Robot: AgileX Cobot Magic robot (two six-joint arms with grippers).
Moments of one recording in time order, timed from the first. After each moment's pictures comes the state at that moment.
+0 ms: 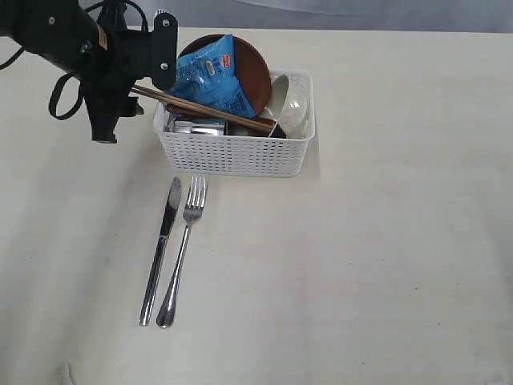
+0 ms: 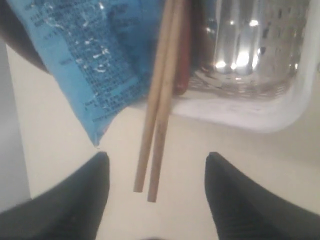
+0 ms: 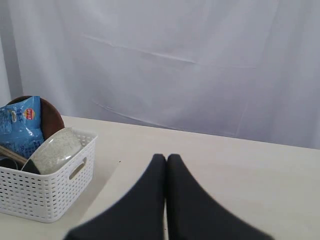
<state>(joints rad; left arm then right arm) -0.43 1.74 -1.10 0.23 0.45 1.03 0.17 0.01 0.00 -0.04 0.09 -0.01</state>
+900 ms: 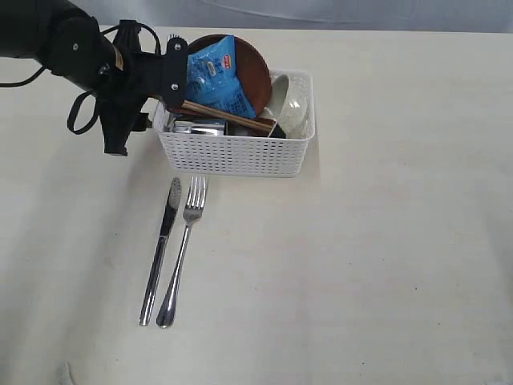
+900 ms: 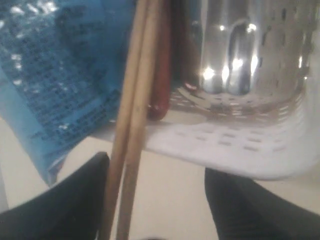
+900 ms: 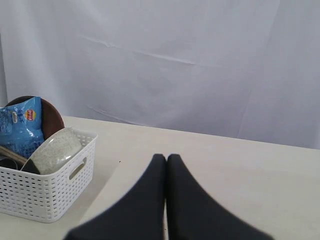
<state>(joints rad) -0.43 1.83 -1.10 0.24 0.37 1.03 0.17 0.01 0.00 -0.04 0.09 -0.01</state>
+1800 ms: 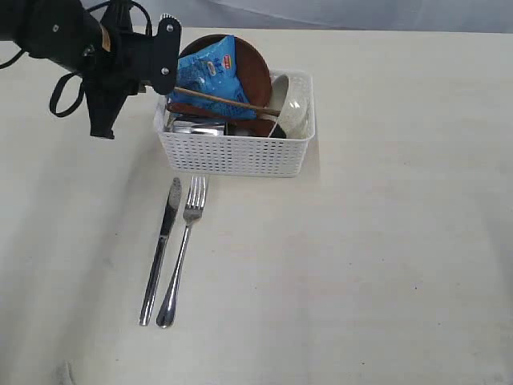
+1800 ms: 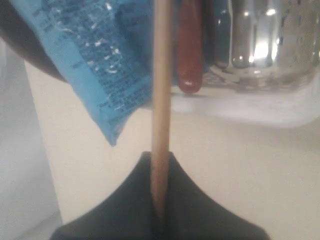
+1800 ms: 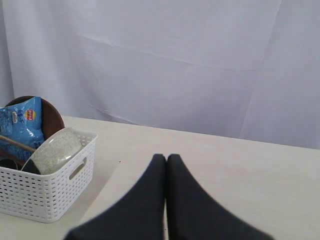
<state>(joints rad) -0.43 1.75 -1.10 0.32 0.40 1.03 0.17 0.01 0.00 -0.04 0.09 -0.01</state>
